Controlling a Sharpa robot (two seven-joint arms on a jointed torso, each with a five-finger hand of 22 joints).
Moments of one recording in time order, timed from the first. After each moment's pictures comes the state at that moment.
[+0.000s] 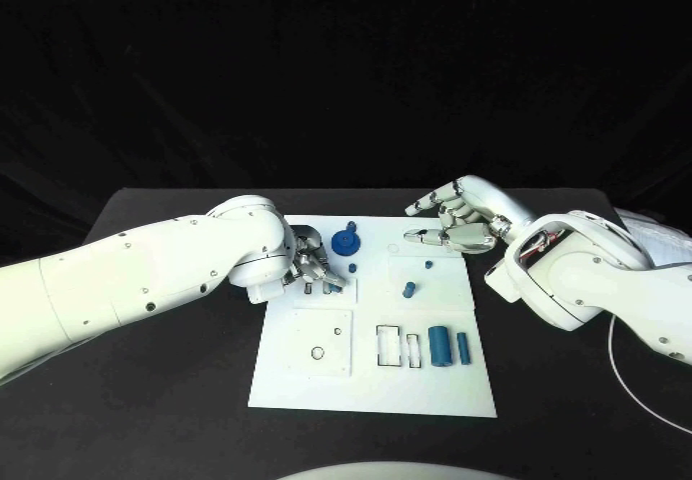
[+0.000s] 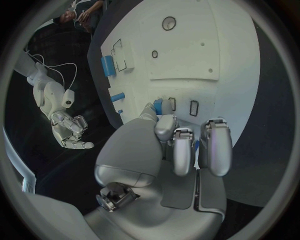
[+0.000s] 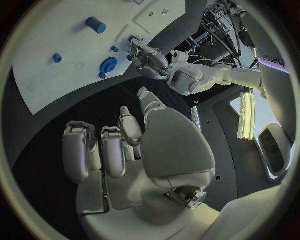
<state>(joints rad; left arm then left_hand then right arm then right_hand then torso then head) 1.28 -0.65 -0.01 1.47 -0.96 0.15 -0.69 1.45 0.08 0.03 0.29 0.14 0.90 0.03 0.65 0.54 1.34 -0.04 1.15 1.10 1.46 -0.10 1.57 1.31 0.05 1.47 0.01 1.46 1.31 1.20 -0.97 0.04 1.79 -1.19 -0.46 -0.12 1.34 -0.10 0.11 0.14 0.21 0.99 0.15 0.07 0.07 1.37 0.06 1.17 1.30 1.47 -0.01 1.52 1.31 0.05 1.44 0.09 1.45 1.31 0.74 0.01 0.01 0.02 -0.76</state>
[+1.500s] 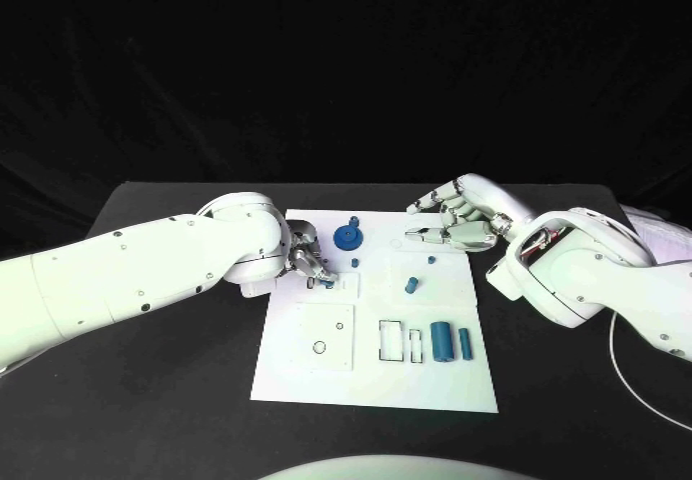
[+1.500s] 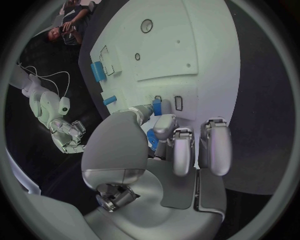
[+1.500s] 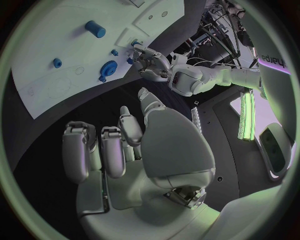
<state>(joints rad) 1.27 -0.68 -0.01 1.49 -1.07 0.16 -0.70 1.23 -0.15 0.52 0.26 0.19 0.91 0.04 0.68 0.61 1.36 -0.04 1.14 1.10 1.47 -0.10 1.57 1.31 0.05 1.47 0.01 1.46 1.31 1.19 -0.97 0.04 1.78 -1.19 -0.44 -0.12 1.33 -0.10 0.10 0.14 0.22 0.99 0.15 0.07 0.07 1.37 0.06 1.17 1.30 1.47 -0.01 1.52 1.31 0.05 1.44 0.09 1.45 1.31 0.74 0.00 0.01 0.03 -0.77</state>
